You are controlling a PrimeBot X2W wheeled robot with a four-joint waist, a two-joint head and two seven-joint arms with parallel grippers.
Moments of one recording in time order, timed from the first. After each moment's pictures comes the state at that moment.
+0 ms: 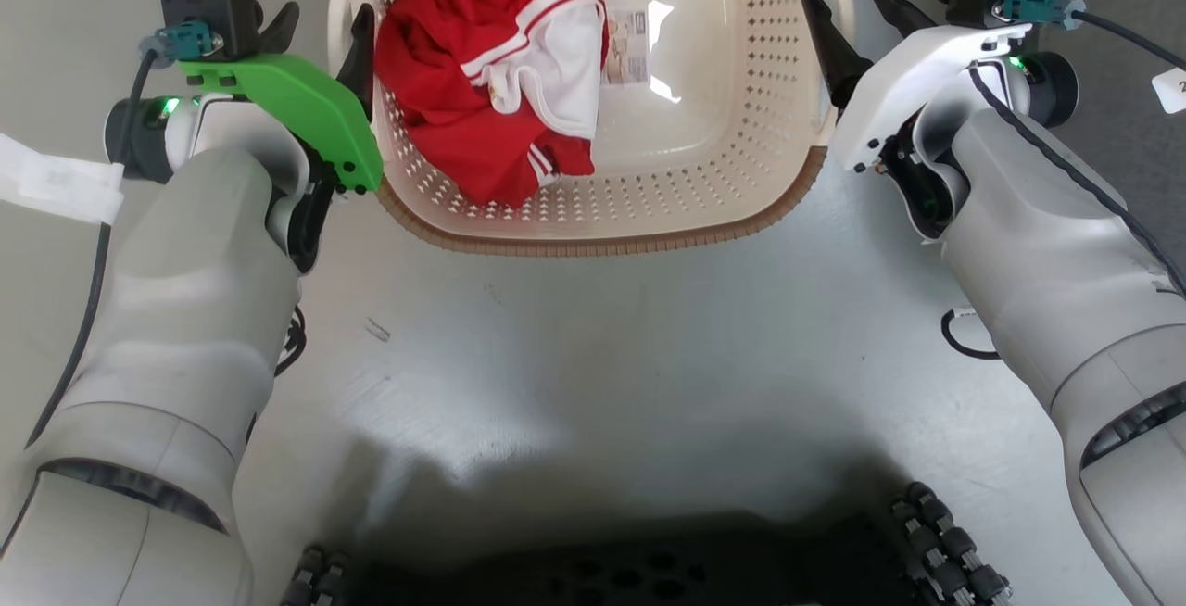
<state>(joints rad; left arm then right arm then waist) -1.11 0.04 -0.68 1.19 -0.77 -0.12 -0.23 -1.05 -0.11 0.69 1.17 0.69 0.12 -0.25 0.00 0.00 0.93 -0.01</state>
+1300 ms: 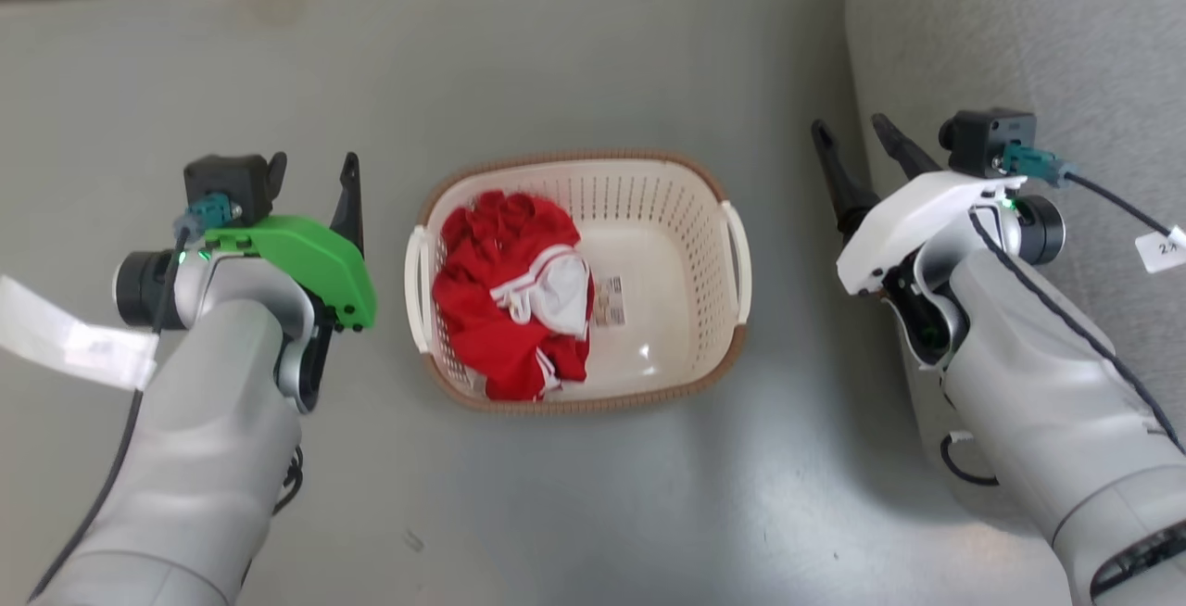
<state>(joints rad) -0.80 0.11 -0.59 0.96 -0.65 0.00 -0.25 -0.75 -0.15 0.55 0.93 0.61 0.08 -0.25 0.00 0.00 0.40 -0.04</state>
